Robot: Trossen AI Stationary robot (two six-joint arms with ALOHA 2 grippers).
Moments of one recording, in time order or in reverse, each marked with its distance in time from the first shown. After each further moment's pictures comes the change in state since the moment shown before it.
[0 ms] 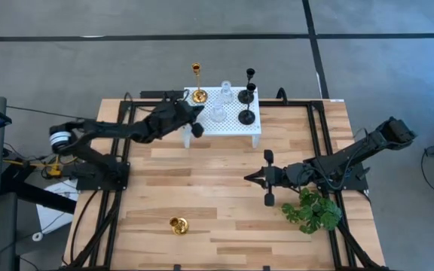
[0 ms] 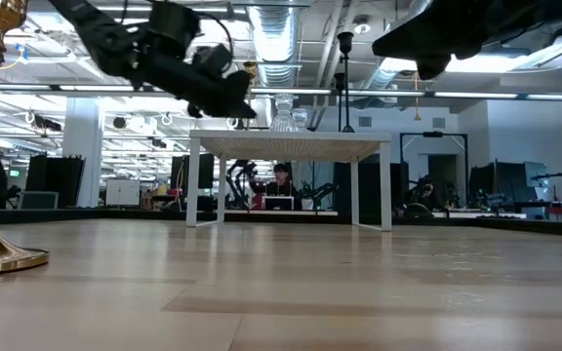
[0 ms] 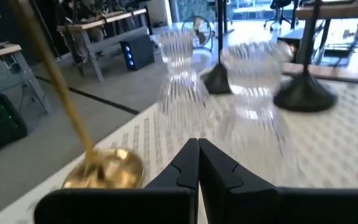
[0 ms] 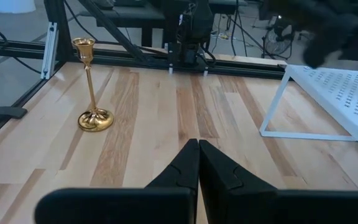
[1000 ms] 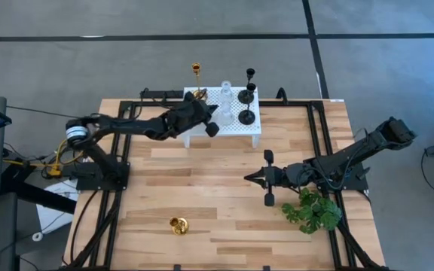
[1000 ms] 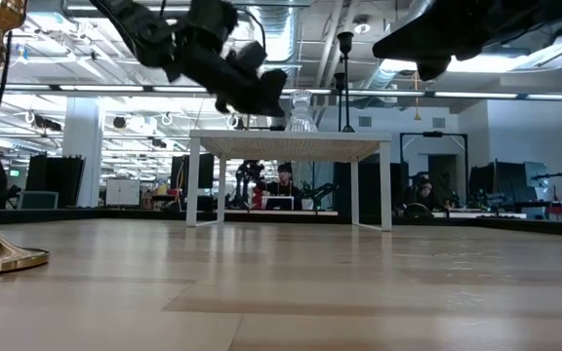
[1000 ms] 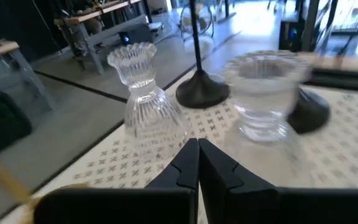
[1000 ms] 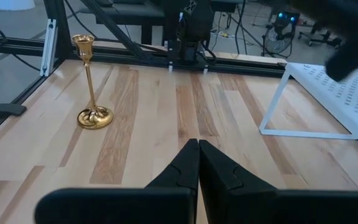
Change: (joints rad) left arm -0.080 0.157 0.230 -0.136 -0.094 0.008; right arm 0.002 0.000 0.000 -0.009 0.000 0.000
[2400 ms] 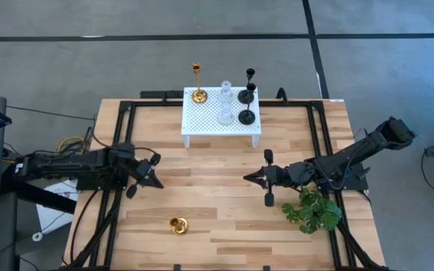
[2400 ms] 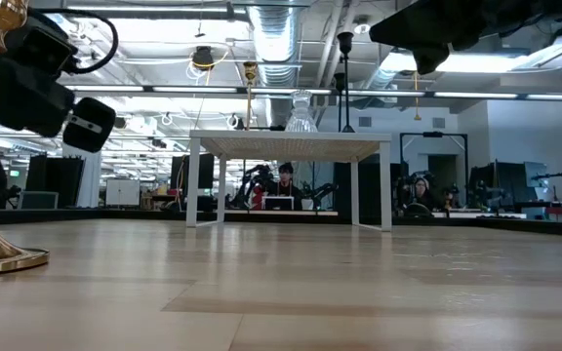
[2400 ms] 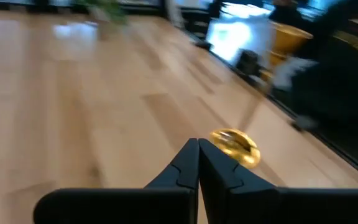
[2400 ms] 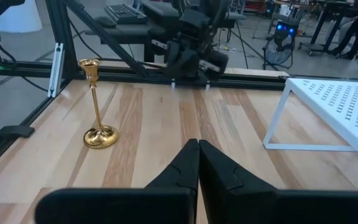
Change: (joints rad) left arm -0.213 -1.218 -0.863 -0.527 0.979 -0.042; right arm 0.002 0.000 0.000 0.069 -0.004 0.008
